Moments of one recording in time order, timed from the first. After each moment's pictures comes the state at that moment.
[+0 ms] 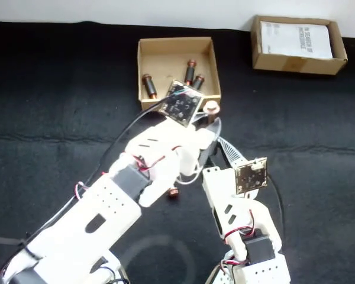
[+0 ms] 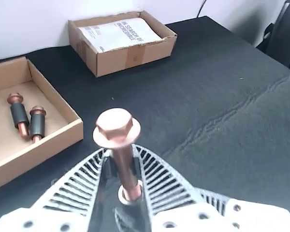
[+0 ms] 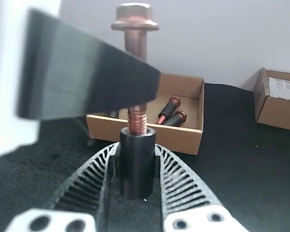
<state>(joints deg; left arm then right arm) 34.3 -37.9 44.3 23.0 11.5 -21.0 -103.6 95.8 24.2 1.2</state>
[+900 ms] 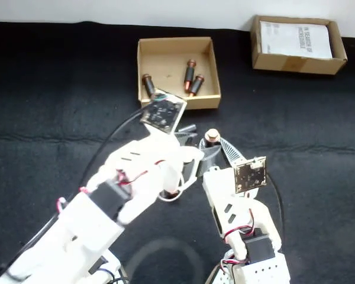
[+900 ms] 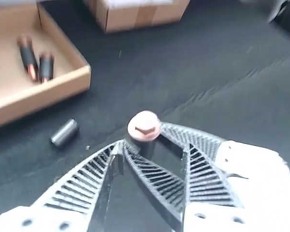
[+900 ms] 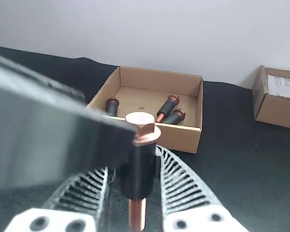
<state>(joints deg) 34.6 -51.7 45.5 39.7 17.8 -20.8 -103.6 95.8 24.3 1.3</state>
